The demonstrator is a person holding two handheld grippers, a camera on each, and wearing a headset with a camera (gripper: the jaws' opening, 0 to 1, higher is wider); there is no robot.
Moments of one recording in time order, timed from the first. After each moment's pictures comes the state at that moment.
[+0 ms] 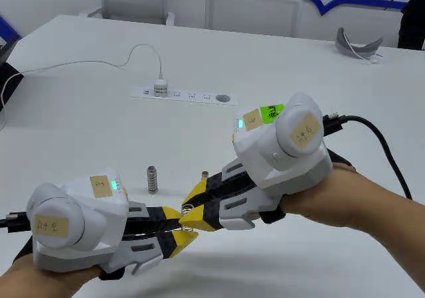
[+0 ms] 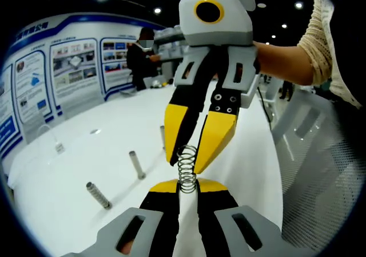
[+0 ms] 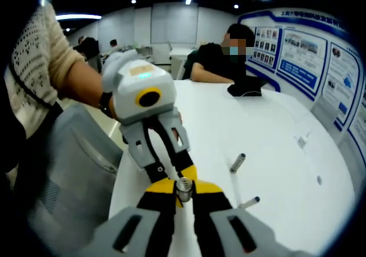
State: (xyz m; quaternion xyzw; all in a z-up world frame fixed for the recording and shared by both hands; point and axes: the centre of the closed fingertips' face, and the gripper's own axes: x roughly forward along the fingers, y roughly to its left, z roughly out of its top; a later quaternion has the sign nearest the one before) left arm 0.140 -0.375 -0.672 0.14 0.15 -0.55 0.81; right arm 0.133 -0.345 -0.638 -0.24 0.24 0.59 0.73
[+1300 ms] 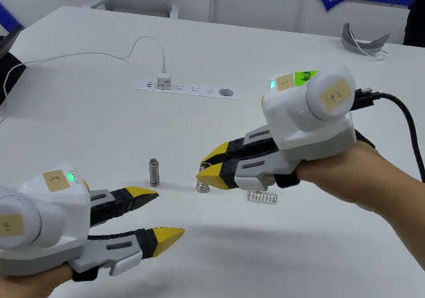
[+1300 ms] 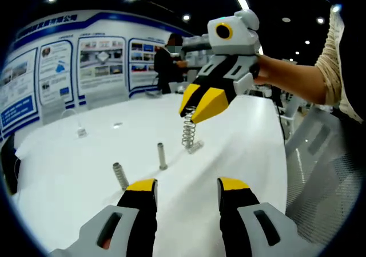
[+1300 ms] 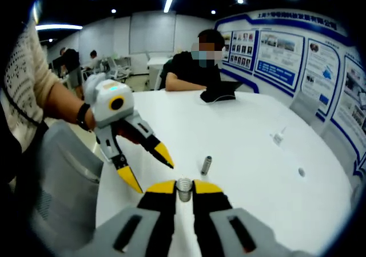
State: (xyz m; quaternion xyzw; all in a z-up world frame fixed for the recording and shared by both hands) left arm 0.150 -0.334 -0.666 0.07 0.15 -0.48 0.86; right arm 0.176 -0.370 -0.612 -0.21 0.22 0.53 0.79
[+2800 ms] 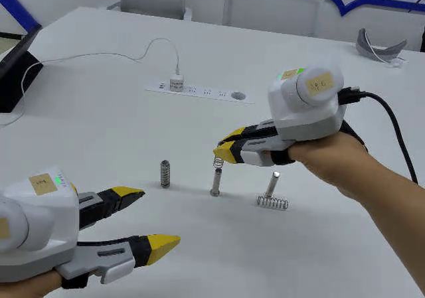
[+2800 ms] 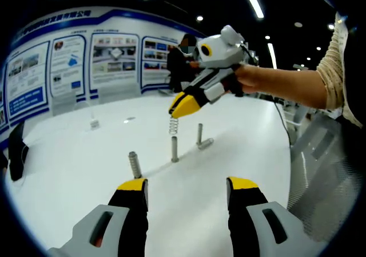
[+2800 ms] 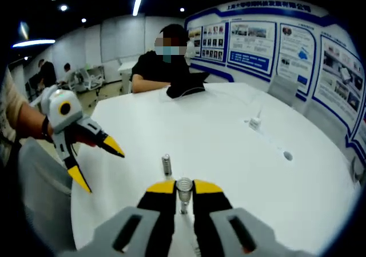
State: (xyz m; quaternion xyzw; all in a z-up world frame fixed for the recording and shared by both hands) left arm 0.152 -0.313 -0.666 0.05 0.16 -0.45 0.88; right arm 0.243 -0.384 -0.636 -0.16 0.25 0.46 0.84
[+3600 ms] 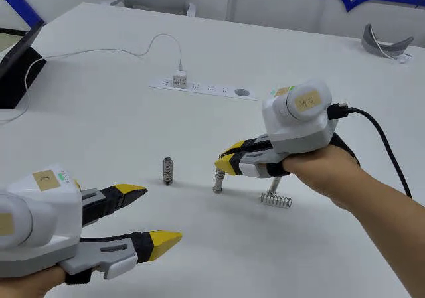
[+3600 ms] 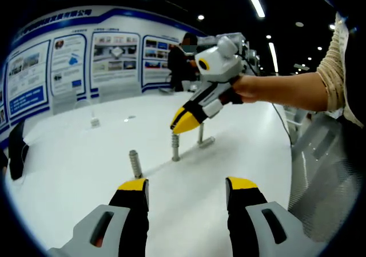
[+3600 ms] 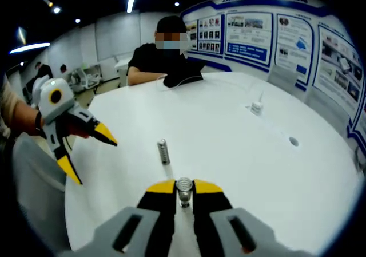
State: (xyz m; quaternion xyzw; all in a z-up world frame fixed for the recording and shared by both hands) left arm 0.154 -0.313 -0.670 0.05 0.17 -0.44 0.88; right arm 0.246 -0.387 -0.673 -0.15 0.28 0.45 0.84
